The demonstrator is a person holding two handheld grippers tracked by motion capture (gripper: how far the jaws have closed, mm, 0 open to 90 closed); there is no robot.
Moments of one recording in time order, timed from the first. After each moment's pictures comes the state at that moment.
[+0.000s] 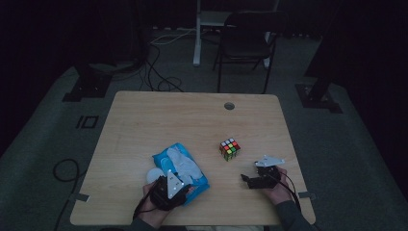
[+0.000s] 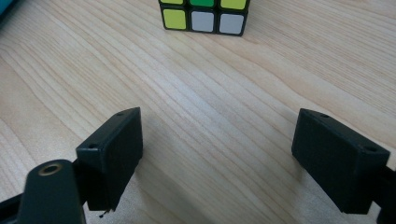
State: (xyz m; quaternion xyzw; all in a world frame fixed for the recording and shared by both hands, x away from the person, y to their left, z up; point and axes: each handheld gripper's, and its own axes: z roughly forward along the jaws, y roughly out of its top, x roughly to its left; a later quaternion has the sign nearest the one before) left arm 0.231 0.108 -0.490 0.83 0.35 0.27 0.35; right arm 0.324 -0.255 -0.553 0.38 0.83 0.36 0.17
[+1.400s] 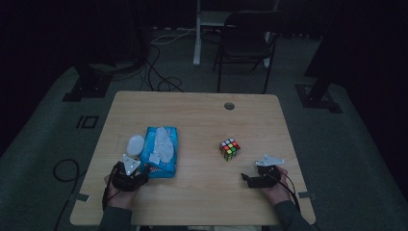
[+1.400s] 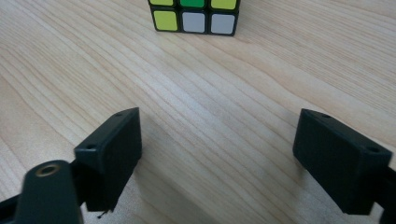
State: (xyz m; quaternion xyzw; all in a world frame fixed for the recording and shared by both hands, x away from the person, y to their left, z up) left arm 0.276 0.222 -0.505 0.74 0.50 0.31 0.32; right arm 0.325 -0.254 -0.553 0.40 0.83 0.36 0.17
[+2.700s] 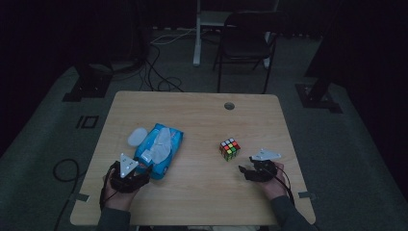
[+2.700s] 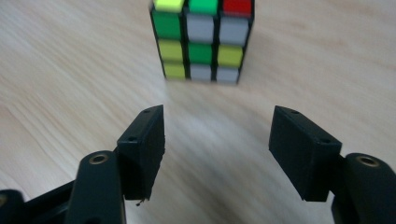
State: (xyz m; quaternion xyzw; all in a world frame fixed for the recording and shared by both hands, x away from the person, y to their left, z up) left arm 0.263 0.211 -0.479 0.75 0.46 0.29 0.38; right arm 0.335 -0.237 -0.532 0.39 0.82 0.37 0.19
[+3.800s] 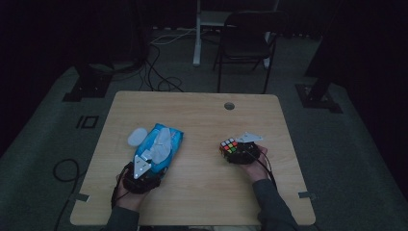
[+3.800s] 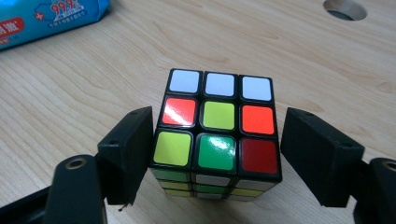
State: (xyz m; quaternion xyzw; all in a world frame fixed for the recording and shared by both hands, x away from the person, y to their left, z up) left arm 0.269 0.187 -0.494 0.77 0.43 0.27 0.38; right arm 0.387 -0.185 -0.517 0.40 0.81 0.38 0.20
